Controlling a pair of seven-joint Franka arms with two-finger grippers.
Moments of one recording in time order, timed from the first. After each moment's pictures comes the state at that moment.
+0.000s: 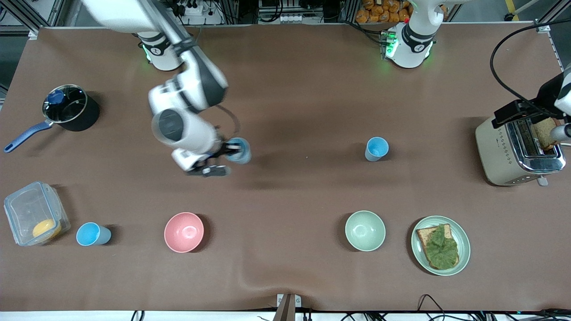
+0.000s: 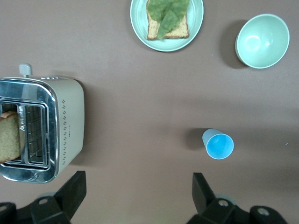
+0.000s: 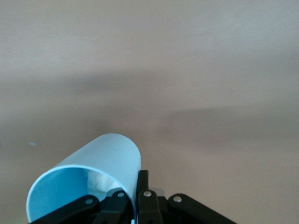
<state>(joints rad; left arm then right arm) 0.00 0.03 0.00 -1.61 0.00 1.58 -0.12 0.44 0.42 0.14 -1.79 0.18 2.15 0.57</state>
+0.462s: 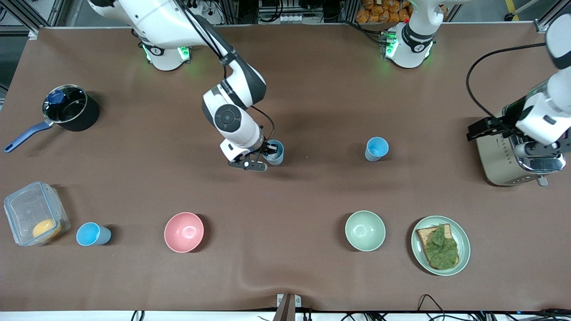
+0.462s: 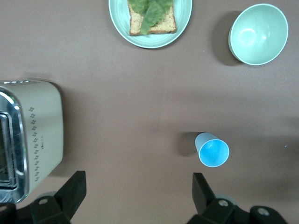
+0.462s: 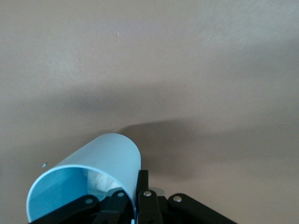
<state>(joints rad) -0.02 0.05 -0.02 -1.74 -0.04 1.73 -0.12 0.56 0.58 0.14 -1.79 0.18 2.37 0.74</state>
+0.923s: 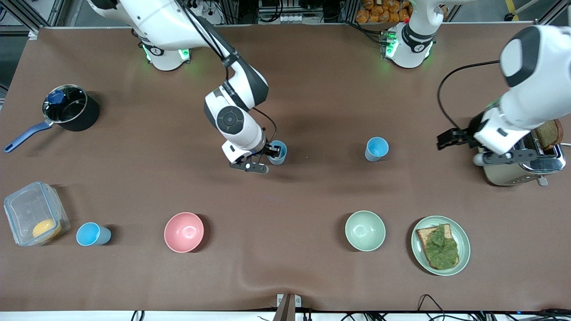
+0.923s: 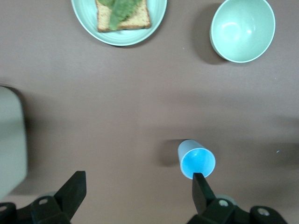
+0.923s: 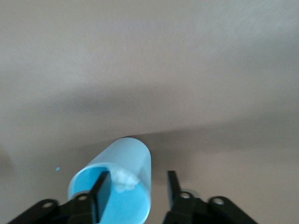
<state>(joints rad) -0.06 0.06 -0.07 -1.88 -0.07 1.91 -0.18 0.56 0.56 0.12 -1.70 0.18 2.25 0.76</state>
